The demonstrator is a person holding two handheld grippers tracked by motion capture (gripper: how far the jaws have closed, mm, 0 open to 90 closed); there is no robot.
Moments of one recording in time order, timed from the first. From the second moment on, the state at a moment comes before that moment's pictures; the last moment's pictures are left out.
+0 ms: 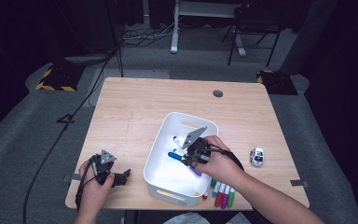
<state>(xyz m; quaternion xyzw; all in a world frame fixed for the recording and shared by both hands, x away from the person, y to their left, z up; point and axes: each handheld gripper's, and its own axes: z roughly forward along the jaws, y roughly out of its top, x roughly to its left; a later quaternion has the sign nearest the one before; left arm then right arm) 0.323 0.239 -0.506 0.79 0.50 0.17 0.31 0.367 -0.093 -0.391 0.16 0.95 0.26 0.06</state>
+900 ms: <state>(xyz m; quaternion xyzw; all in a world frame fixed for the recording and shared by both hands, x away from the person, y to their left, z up) 0.323 0.239 -0.506 0.79 0.50 0.17 0.31 0.350 -0.166 -0.334 0.23 0.90 0.35 0.09</state>
